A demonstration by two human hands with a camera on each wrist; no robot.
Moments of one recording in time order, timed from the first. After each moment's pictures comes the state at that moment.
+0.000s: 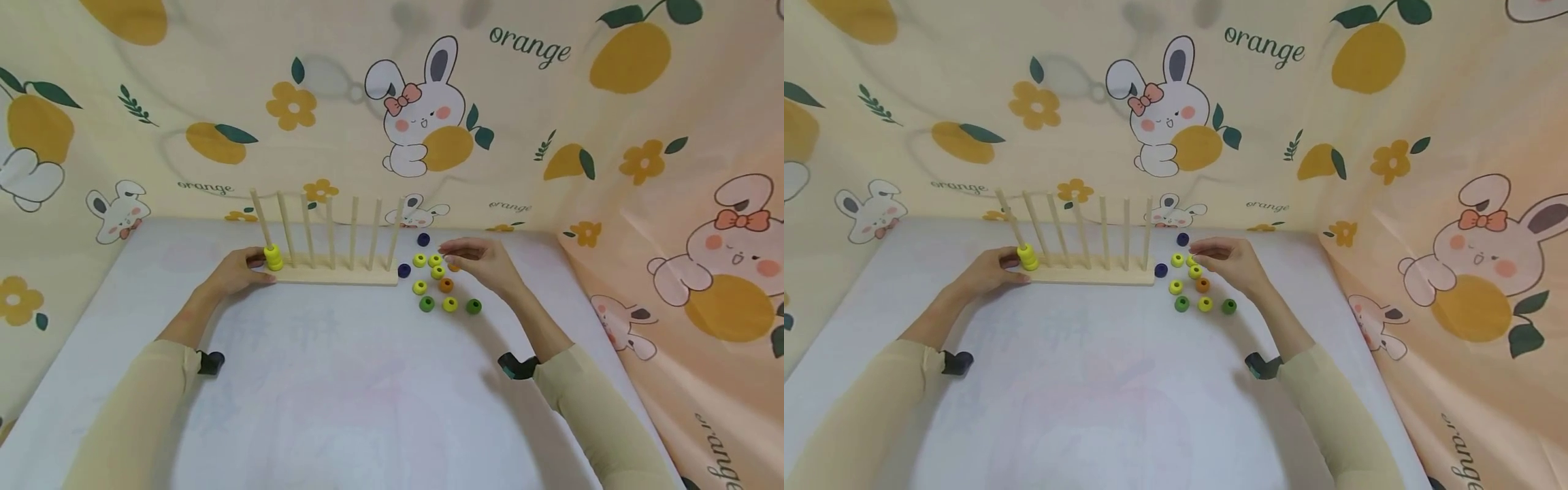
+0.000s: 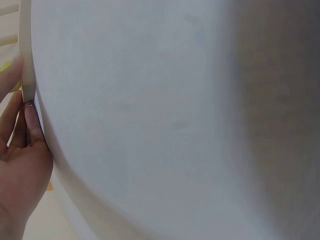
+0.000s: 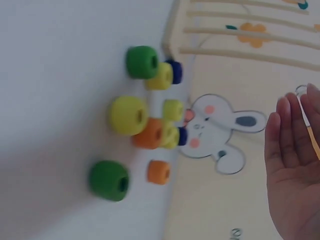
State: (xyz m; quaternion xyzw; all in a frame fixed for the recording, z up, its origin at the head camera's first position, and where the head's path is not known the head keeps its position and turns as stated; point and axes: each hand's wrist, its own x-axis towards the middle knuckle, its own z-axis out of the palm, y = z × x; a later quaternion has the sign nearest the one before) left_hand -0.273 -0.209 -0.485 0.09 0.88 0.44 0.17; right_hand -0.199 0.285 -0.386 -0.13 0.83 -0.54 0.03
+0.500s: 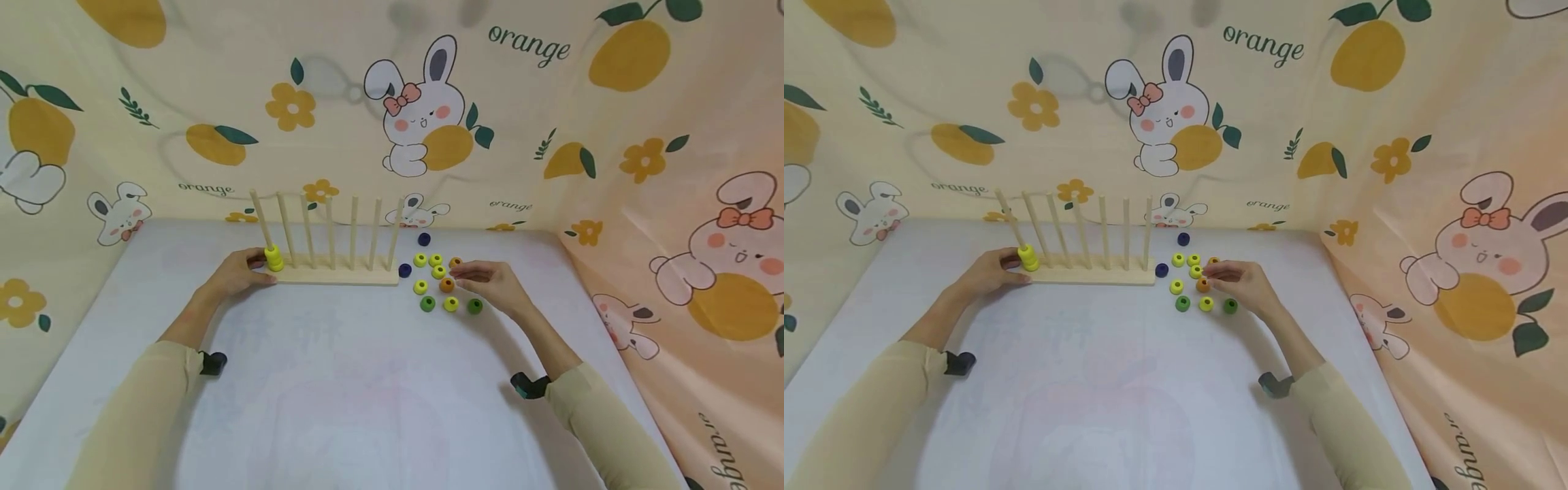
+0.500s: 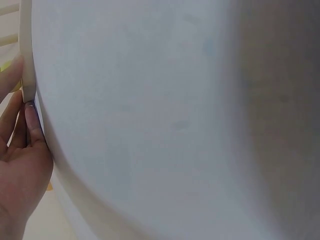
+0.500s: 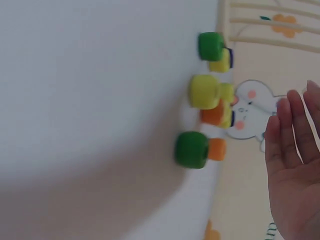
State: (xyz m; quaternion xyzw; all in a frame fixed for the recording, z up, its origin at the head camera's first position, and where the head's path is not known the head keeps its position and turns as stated) left_hand -0.272 -0.209 -0.486 0.08 0.88 0.44 0.18; right_hand -0.179 0.313 -0.426 -0.09 0.85 -0.52 0.06
